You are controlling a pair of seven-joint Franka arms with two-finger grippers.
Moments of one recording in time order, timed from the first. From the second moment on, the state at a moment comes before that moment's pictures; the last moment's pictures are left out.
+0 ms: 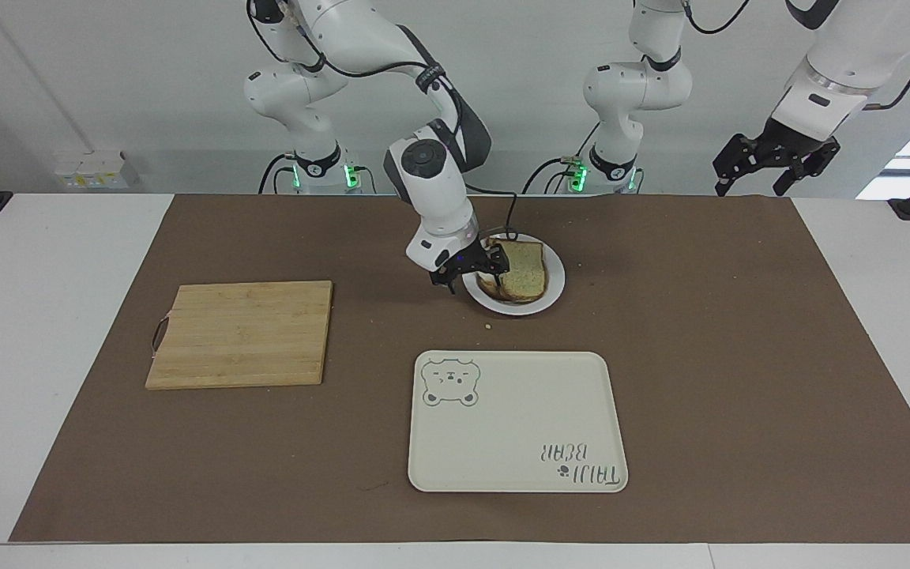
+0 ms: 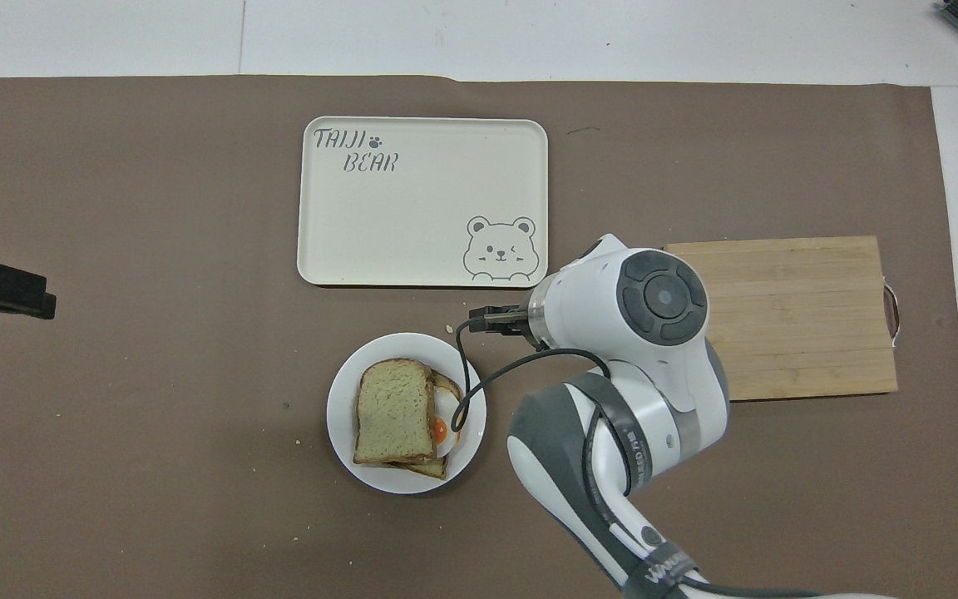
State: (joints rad) left arm -0.03 -0.06 -0.02 -1.56 -0.02 1.45 -0.02; right arm 0.52 0.17 -0.02 -1.94 0.20 2.25 0.39
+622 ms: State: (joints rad) left arm -0.03 -0.06 -0.02 -1.56 -0.02 1.45 -0.02; right arm 0.38 0.02 -0.02 -1.91 0.13 2.03 0.39
